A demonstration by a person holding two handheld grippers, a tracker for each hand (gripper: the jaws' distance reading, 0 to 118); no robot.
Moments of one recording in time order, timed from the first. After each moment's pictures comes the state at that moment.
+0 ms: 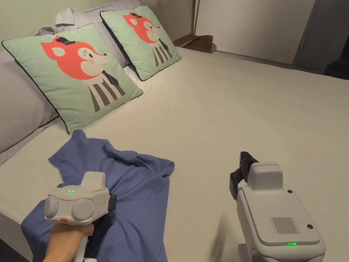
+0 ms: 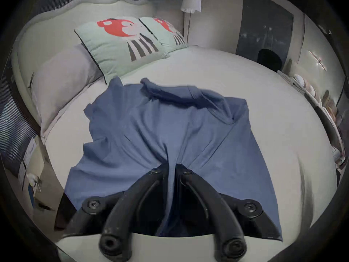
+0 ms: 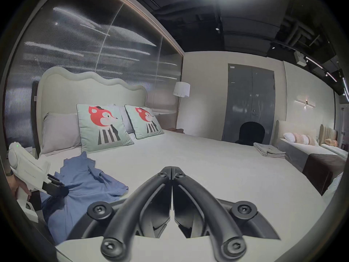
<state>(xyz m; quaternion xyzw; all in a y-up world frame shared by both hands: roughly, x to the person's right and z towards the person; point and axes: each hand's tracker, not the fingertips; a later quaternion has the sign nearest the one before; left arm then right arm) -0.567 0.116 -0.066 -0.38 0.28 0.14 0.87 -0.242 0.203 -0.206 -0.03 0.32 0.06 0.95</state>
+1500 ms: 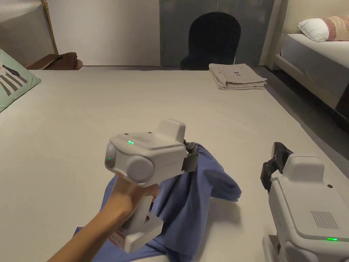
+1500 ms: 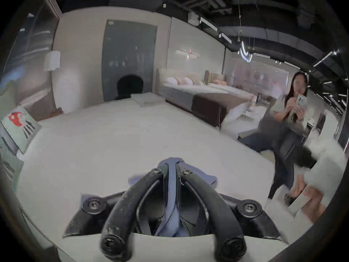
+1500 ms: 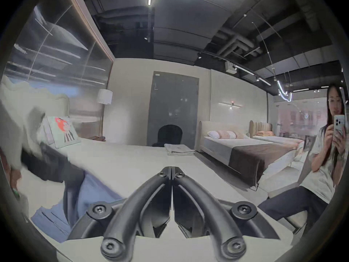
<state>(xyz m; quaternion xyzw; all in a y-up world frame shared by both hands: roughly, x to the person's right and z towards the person) -0.201 0.257 -0.266 -0.26 -0.21 0.01 0.94 0.055 0.241 -0.208 0.00 0.01 0.03 1.00</state>
